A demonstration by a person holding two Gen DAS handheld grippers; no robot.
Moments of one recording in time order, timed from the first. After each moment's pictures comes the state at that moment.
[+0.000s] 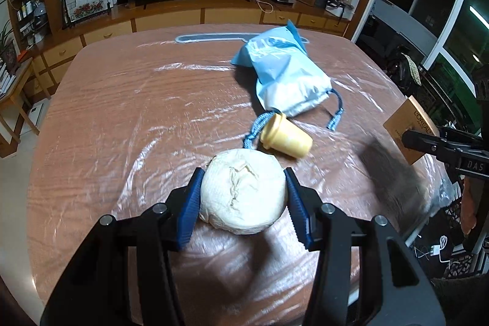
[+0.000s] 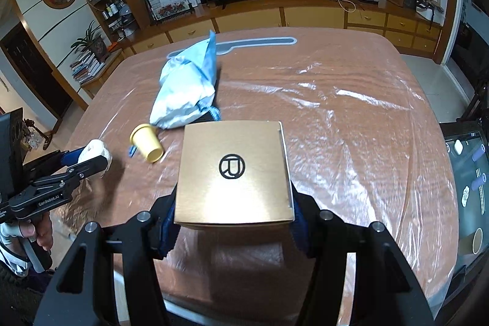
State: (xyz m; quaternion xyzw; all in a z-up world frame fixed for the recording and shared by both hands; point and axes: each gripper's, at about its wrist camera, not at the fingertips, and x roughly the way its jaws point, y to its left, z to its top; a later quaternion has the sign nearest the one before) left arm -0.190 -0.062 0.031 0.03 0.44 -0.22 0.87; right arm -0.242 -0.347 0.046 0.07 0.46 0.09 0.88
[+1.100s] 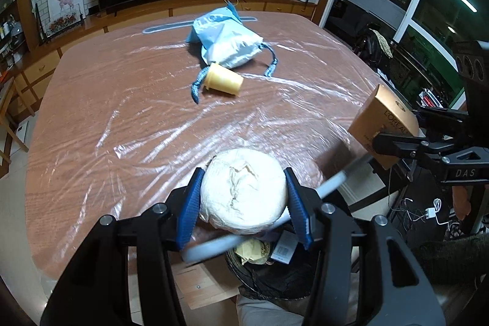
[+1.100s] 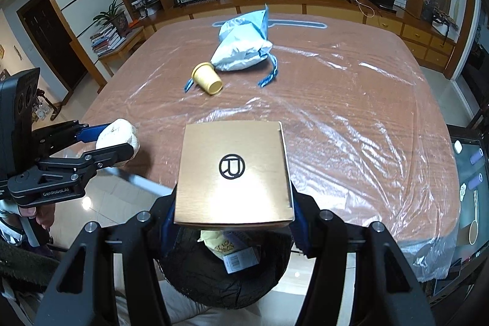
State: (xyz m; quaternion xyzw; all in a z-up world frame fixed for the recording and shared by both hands) left arm -0.278 -0.066 0.036 0.06 0.44 -0.29 0.85; right arm -0.337 -0.304 0.049 0.03 0.47 0.13 0.87
